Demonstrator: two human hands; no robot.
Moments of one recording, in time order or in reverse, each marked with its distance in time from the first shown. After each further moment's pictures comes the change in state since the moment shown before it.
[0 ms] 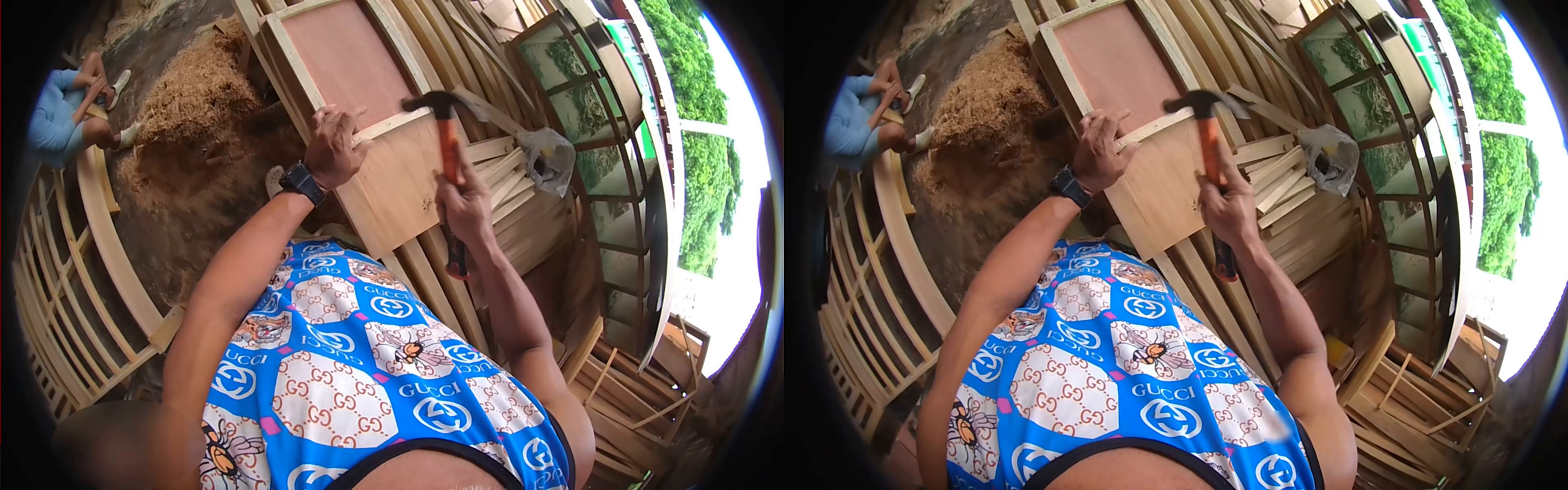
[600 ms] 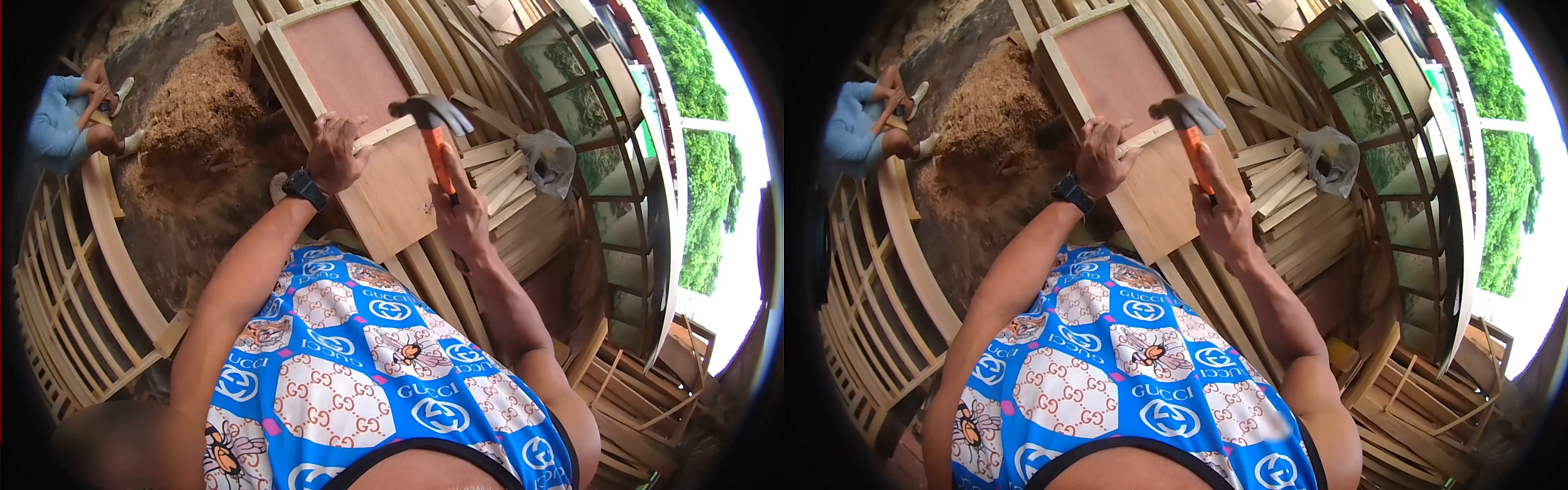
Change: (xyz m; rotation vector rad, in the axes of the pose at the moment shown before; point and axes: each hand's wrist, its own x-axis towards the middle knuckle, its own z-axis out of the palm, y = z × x) left_hand 0.000 -0.003 0.004 0.070 0.023 0.055; right_hand -0.002 0.004 0.005 -0.417 0.041 -0.603
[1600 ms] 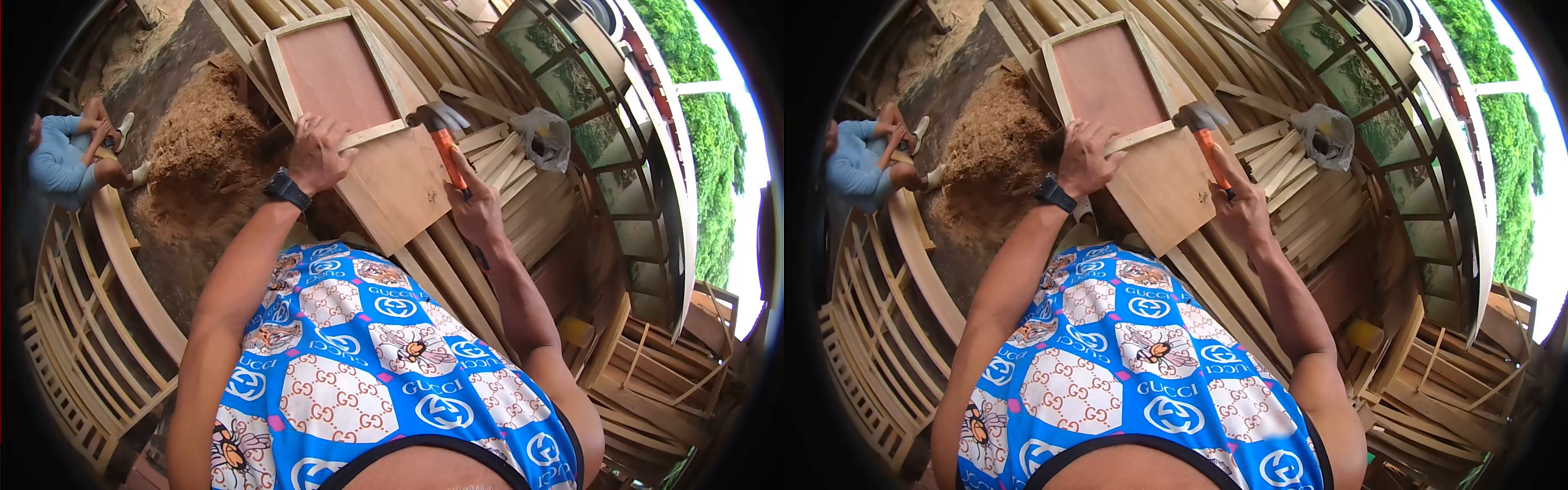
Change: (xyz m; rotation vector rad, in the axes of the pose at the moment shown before) left_hand 0.022 0.003 -0.040 0.093 -0.232 0.044; right_hand -0.021 0.003 -0.028 -0.011 0.013 0.341
